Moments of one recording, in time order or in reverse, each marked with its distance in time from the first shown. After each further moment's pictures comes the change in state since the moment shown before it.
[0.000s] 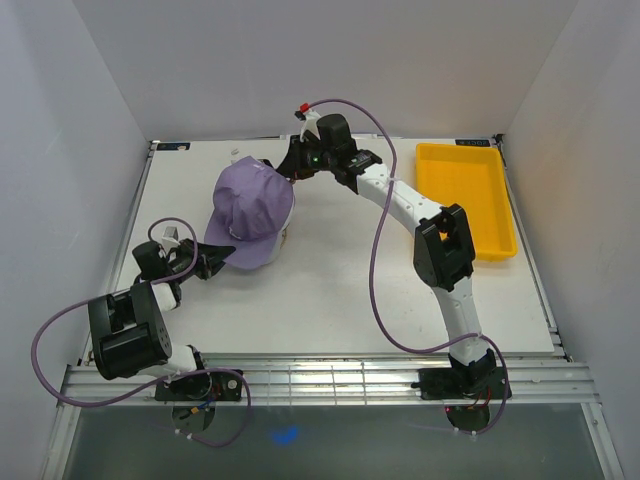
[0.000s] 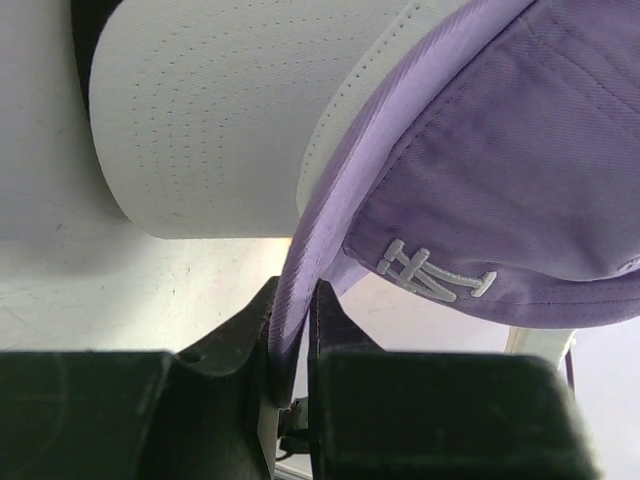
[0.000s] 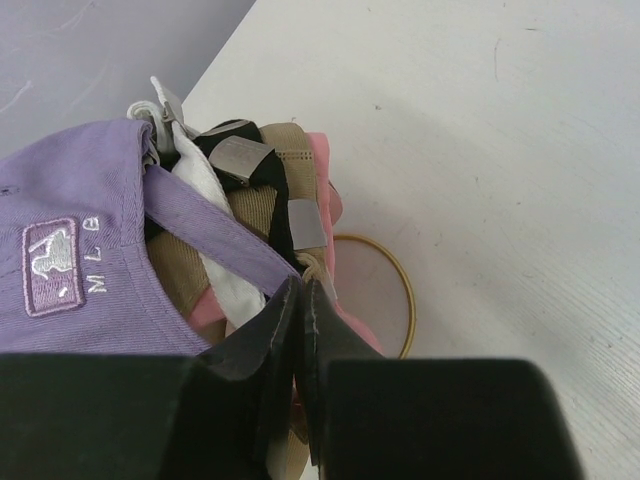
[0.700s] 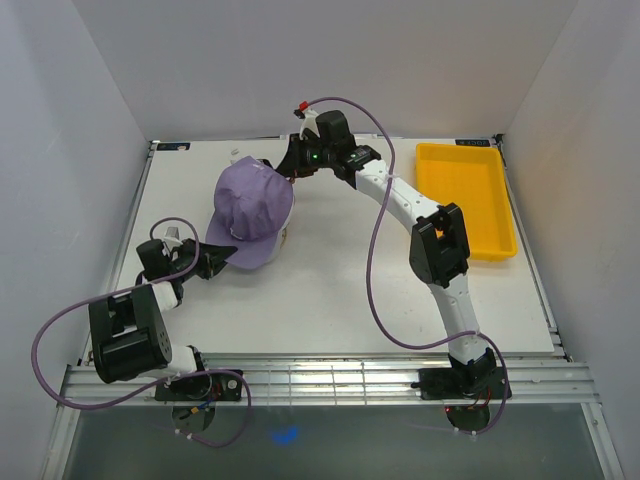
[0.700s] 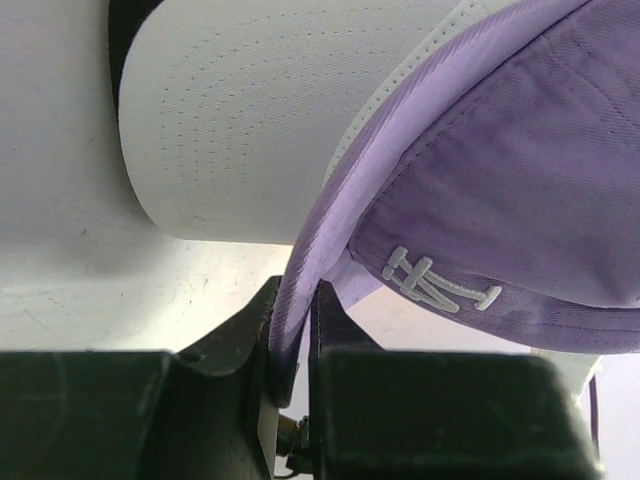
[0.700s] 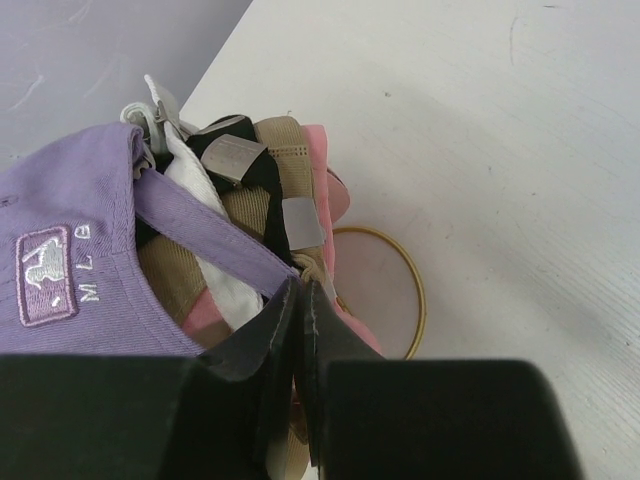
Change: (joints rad) left arm -0.034 -0.013 0.014 -0.098 -0.092 0.031; right arm -0.011 0.060 0.102 -0.089 -0.045 0.020
